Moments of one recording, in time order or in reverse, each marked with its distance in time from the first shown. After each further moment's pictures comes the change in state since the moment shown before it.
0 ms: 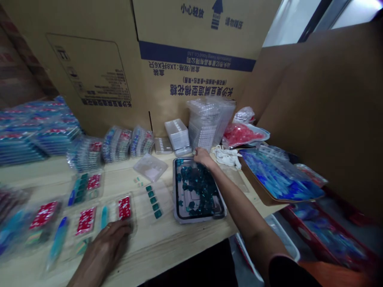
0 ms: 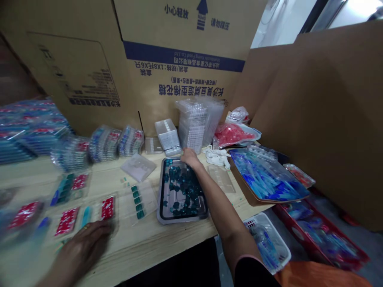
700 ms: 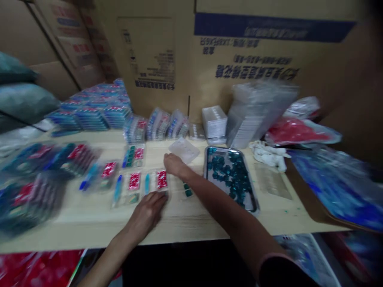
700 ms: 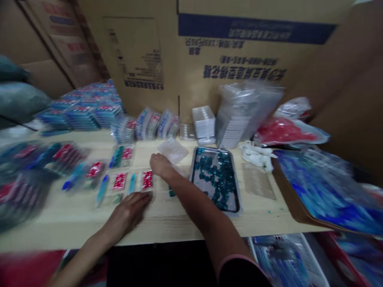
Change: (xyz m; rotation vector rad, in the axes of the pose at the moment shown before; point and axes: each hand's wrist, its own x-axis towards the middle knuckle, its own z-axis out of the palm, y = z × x) left_hand 0.001 0.046 -0.031 0.020 -0.171 -0.095; right_hand -0.066 -0.237 0.109 -0.108 -0.312 -0.697
